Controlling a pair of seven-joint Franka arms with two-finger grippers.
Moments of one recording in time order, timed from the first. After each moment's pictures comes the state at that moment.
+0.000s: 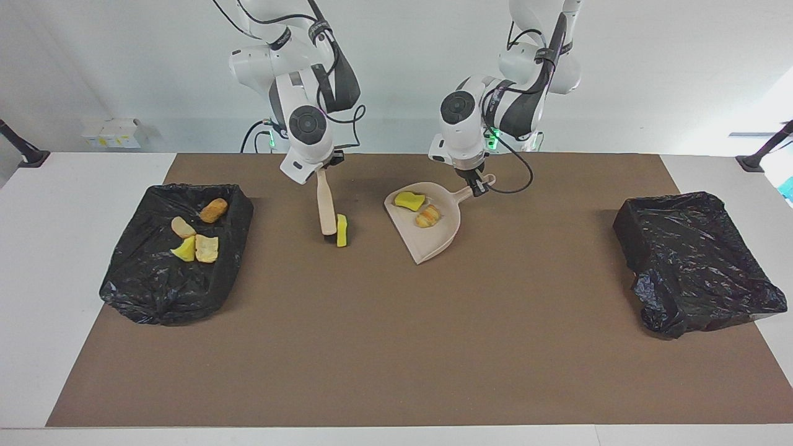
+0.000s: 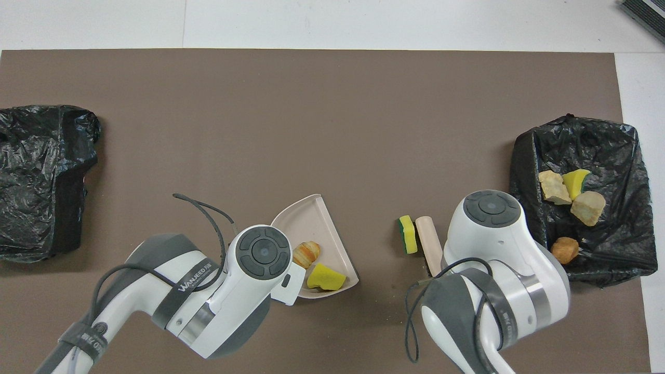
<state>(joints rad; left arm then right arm) -0.65 -0.01 -0.03 -2.21 0.13 1.90 0.53 0.15 -0.11 0.19 -2.31 0.08 1.70 0.17</state>
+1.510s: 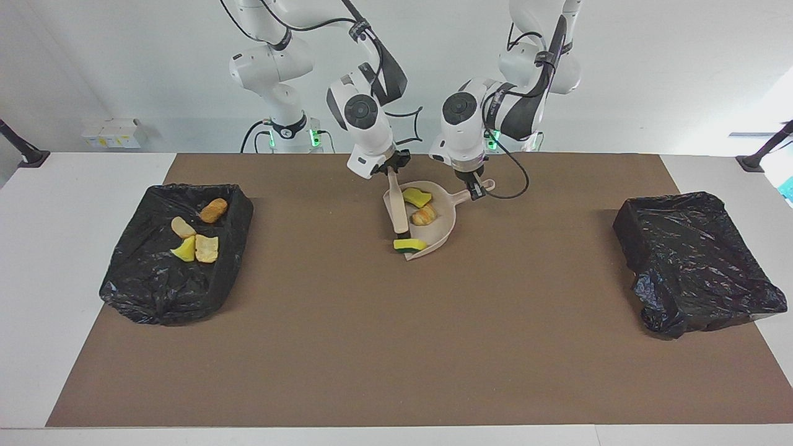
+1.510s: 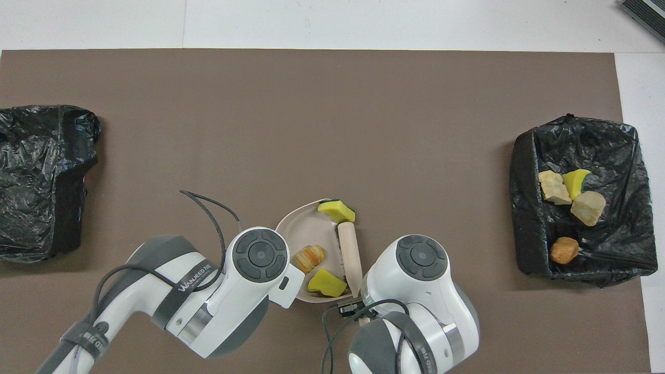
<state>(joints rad) -0.65 -0.01 -0.03 -2.23 0.14 1.95 0.61 0.47 0.01 0.21 -2.23 0.43 2.02 0.33</state>
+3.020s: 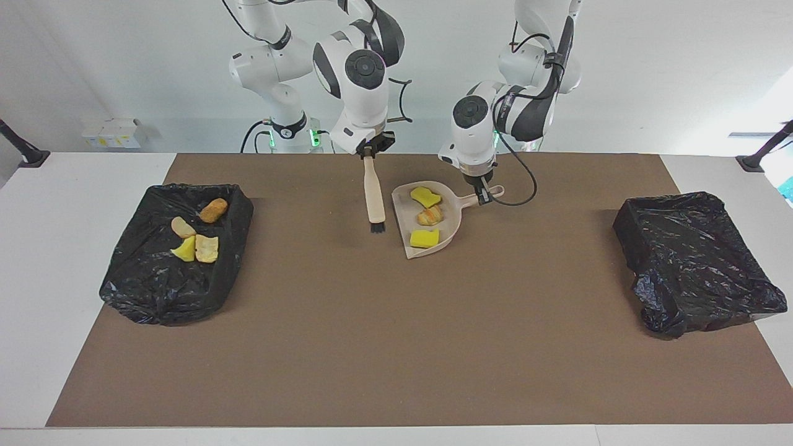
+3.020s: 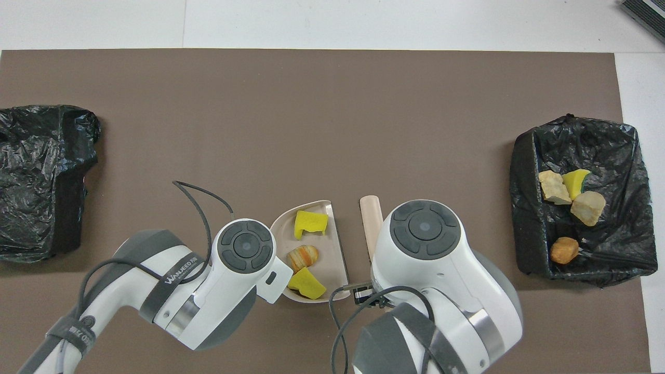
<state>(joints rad) -0.60 -0.01 -0.01 -2.23 0.17 1.97 0.78 0.40 -0.05 0.19 -2.00 0.16 1.64 0.43</state>
